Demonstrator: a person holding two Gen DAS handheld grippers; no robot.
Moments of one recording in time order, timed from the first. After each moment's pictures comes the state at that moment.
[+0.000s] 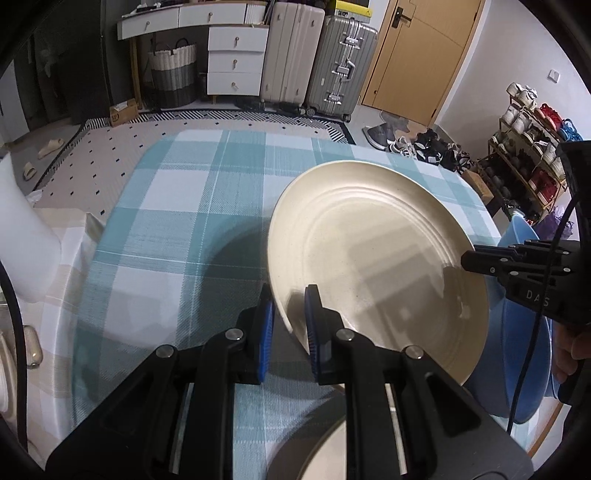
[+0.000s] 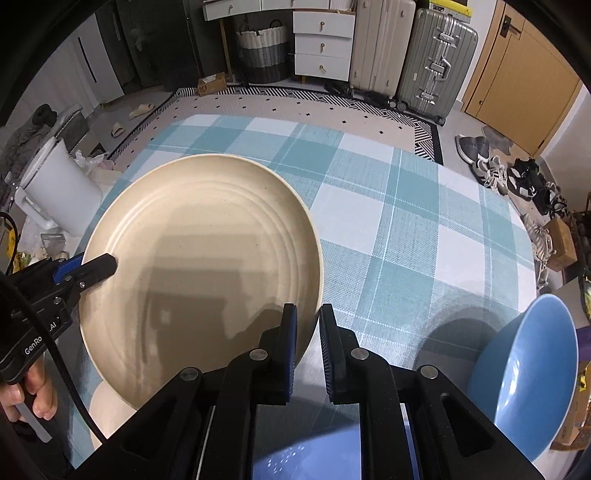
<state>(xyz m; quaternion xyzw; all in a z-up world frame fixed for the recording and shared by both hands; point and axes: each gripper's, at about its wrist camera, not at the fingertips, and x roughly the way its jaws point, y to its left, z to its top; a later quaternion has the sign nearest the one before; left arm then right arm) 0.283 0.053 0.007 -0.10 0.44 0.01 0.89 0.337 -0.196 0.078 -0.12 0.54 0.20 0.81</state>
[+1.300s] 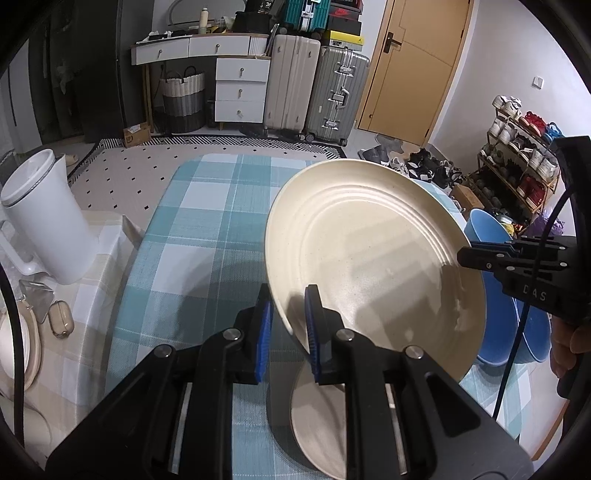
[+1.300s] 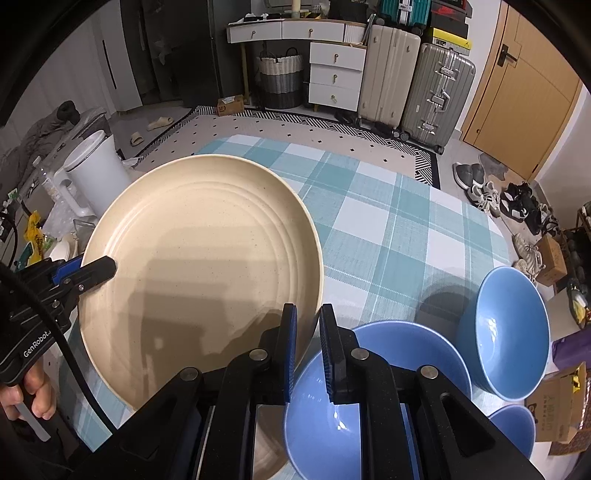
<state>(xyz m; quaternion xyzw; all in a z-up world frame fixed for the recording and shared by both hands) 0.150 0.030 0.081 -0.10 0.40 0.02 0.91 0.237 -0.196 0.139 -0.12 0.49 0.22 0.84</state>
